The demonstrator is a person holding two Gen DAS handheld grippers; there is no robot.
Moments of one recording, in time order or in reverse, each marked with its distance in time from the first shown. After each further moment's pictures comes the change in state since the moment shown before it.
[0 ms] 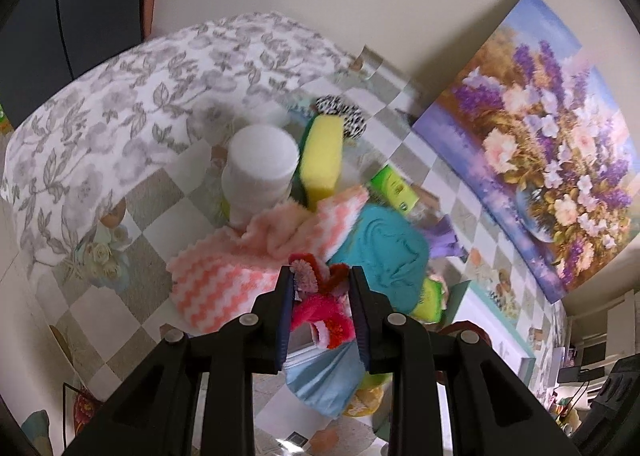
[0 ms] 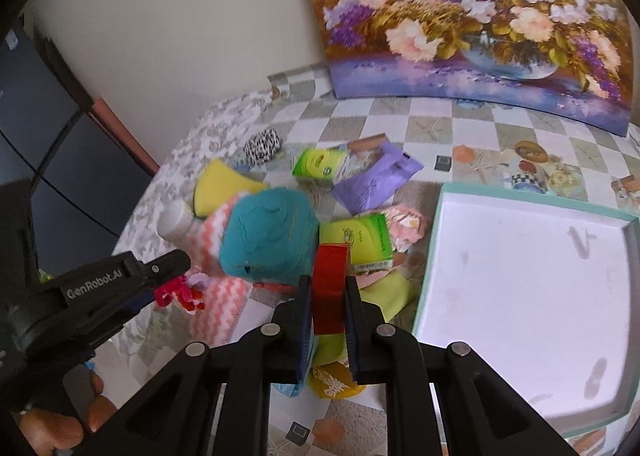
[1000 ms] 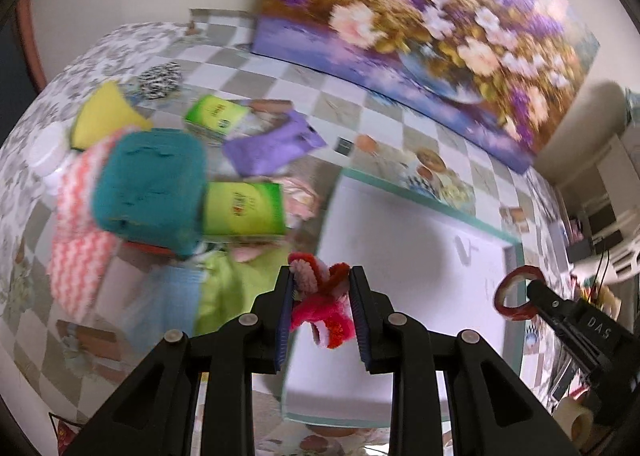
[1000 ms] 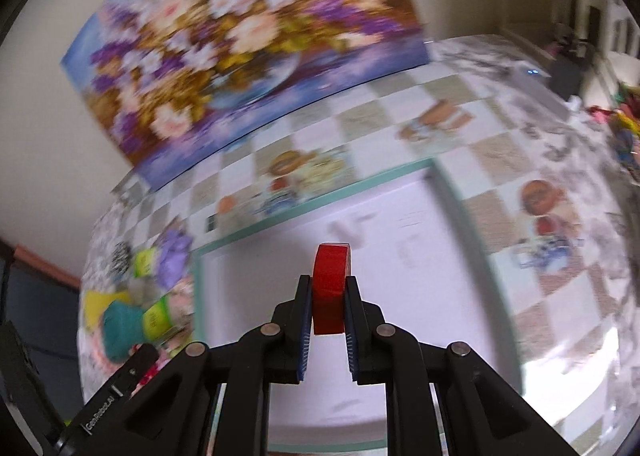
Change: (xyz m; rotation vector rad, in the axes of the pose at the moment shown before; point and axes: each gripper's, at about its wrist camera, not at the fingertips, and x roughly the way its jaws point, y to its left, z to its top) left arm 0.042 -0.149 -0.092 0.416 0.139 -0.085; right arm -0.083 -0.205 -0.008 0.464 -0.081 -0.311
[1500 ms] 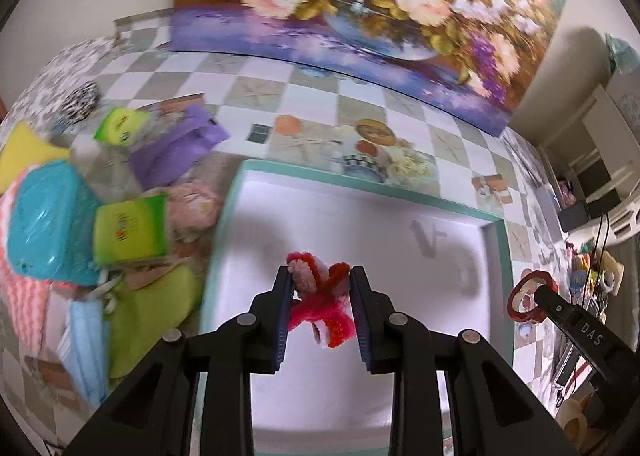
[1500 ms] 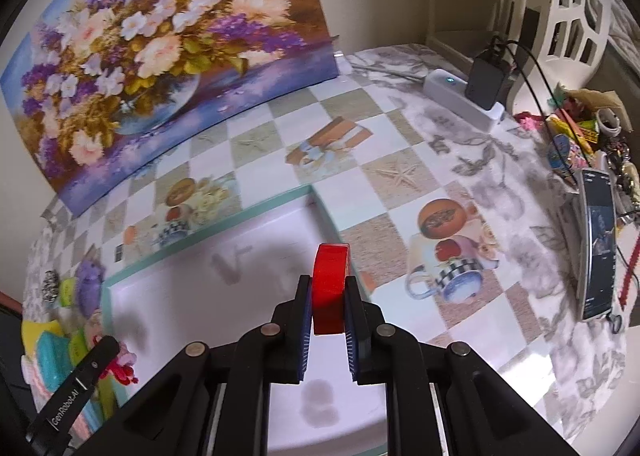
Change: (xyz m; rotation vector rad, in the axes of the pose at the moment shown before) left arm 0.045 -0.071 0.006 0.137 0.053 -0.050; right arm 0.007 -0.053 0.017 0.034 -0.034 -0.232
